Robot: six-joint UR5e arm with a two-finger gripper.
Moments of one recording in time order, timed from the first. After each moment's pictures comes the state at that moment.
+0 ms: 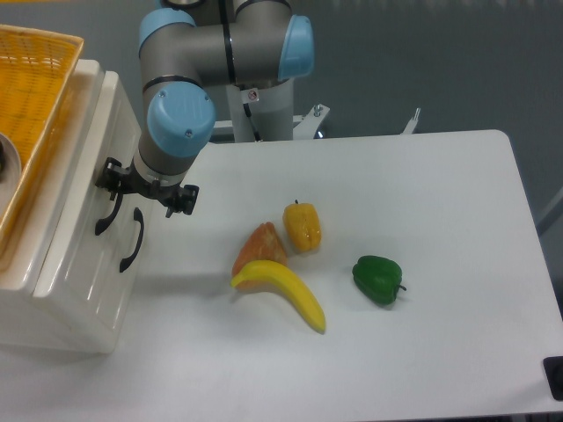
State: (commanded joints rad) arm 2.16 -1.78 -1.63 -1.47 1.17 0.31
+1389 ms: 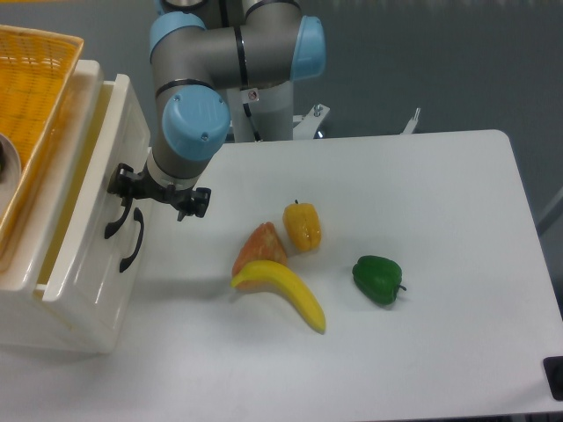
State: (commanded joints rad) arm 2.20 -1.79 -1.62 -1.46 1.18 0.31
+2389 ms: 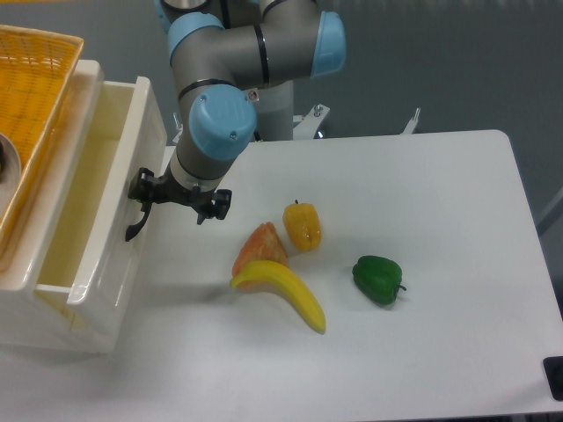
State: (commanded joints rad) arm 2.25 -1.80 -1.61 -1.46 1.19 0.32
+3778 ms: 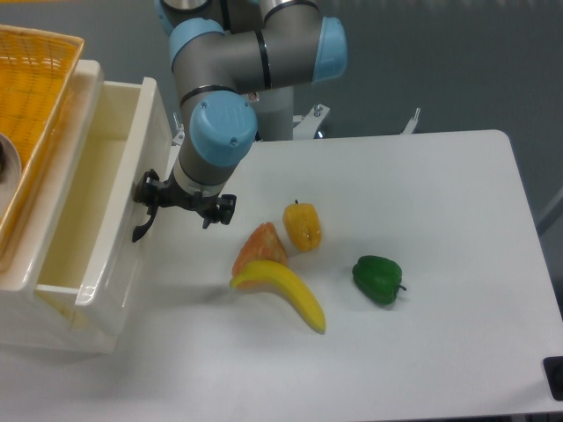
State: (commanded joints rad) arm 2.25 -1.81 -1.60 -1.46 1.22 0.38
